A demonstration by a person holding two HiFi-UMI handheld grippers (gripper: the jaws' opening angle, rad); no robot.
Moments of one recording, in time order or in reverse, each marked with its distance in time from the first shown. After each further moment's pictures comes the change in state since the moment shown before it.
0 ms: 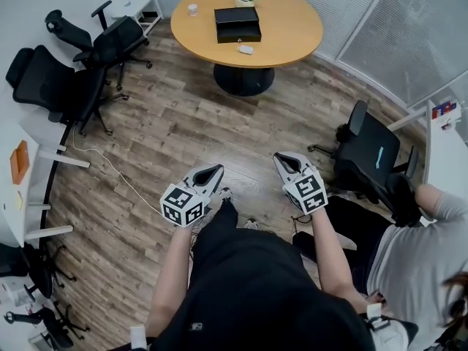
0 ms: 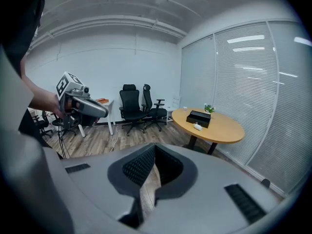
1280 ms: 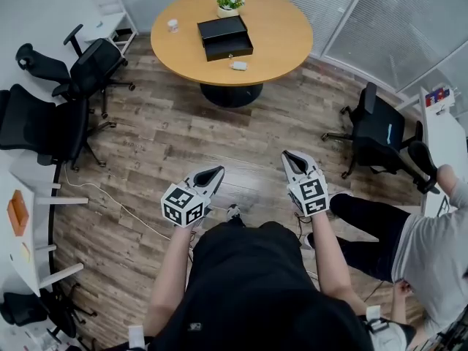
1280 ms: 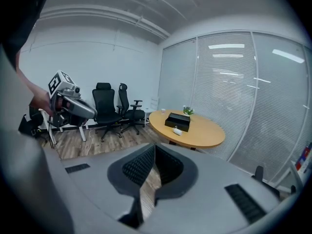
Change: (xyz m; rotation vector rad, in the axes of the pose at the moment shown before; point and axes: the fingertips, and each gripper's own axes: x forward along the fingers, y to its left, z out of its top) left arm 0.052 0.122 0.045 0.041 0.073 -0.166; right arm 0.081 -0.070 0.039 0.068 0.003 -0.279
